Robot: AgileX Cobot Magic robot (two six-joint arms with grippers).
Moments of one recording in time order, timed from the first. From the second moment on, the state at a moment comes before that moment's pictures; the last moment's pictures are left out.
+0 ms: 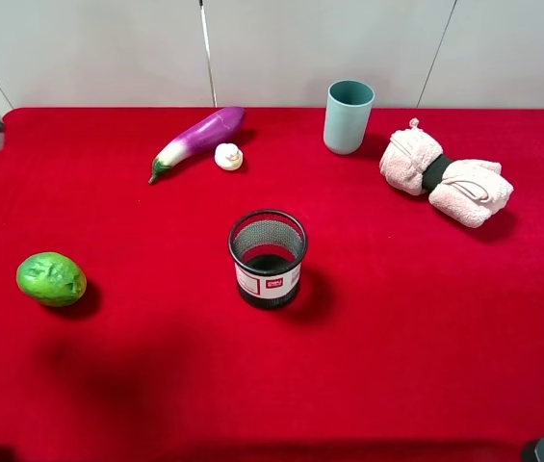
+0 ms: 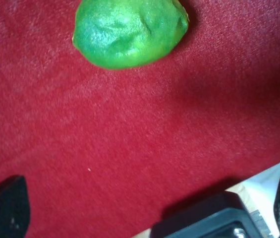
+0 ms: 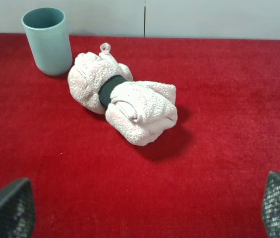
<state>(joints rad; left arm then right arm) -0.19 1.14 -0.76 0.01 1.12 0.40 0.04 -0.01 -0.50 0.02 1.02 0.00</state>
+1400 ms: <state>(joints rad) -0.29 1.66 -0.76 0.08 0.77 0.80 0.04 -0.01 -0.50 0.02 1.02 0.00</state>
